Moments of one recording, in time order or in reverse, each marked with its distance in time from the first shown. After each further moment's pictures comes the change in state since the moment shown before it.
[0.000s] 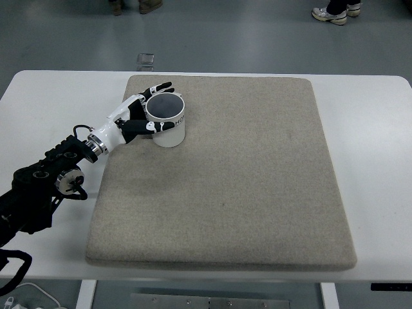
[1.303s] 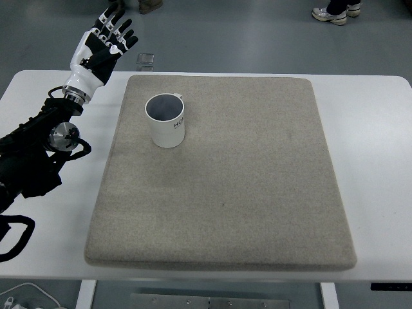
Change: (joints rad) left arm -0.169 0.006 -0.023 0.065 -0.498 0.111 0.000; right arm 0.000 0.000 -0.001 0.001 -0.001 0.002 0.000
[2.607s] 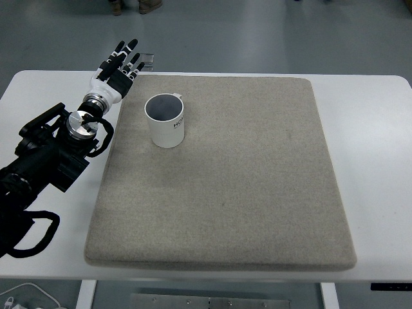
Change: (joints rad) left arm -0.033 -0.098 -0.090 0.055 -0.493 0.194 0.450; right arm -0.001 0.000 0.001 0.014 0.000 0.001 0.000
